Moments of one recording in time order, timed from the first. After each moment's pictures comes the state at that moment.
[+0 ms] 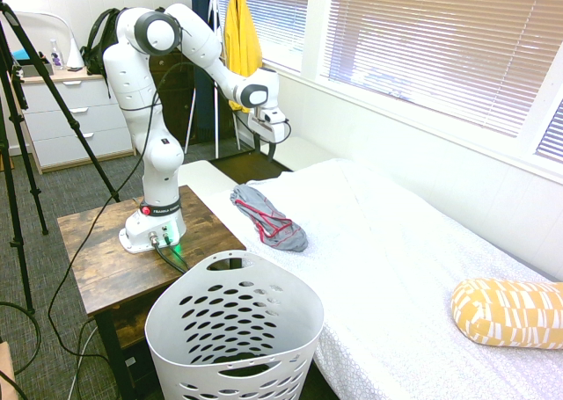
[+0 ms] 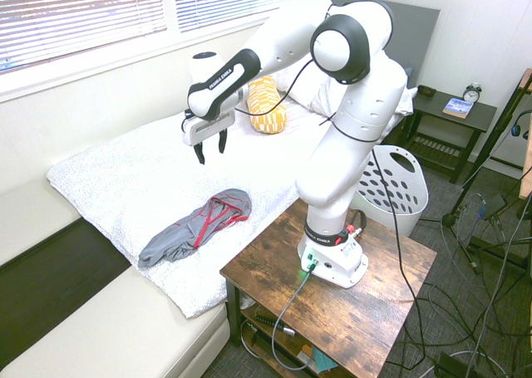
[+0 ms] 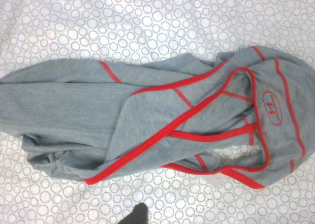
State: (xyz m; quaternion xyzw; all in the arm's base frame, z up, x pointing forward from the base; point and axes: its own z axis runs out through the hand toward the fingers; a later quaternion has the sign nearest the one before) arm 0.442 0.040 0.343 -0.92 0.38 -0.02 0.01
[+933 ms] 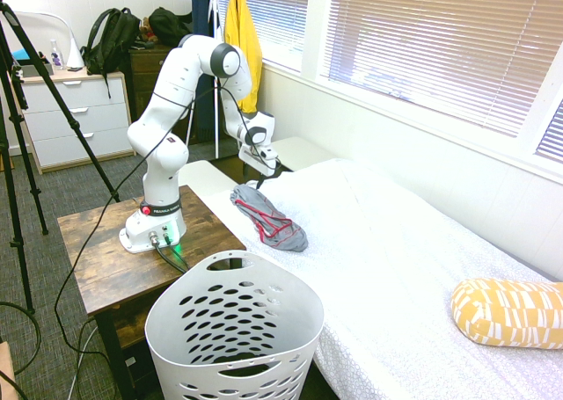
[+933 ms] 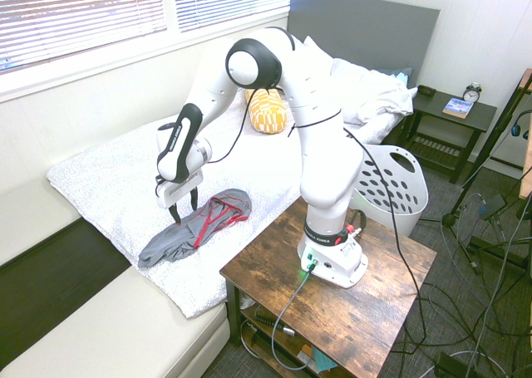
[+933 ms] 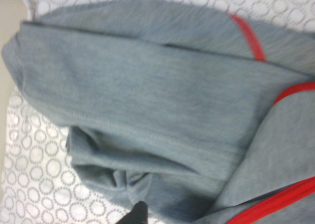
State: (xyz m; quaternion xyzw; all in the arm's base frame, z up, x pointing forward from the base) arm 0.479 0.163 0.127 -0.96 0.28 0.08 0.01
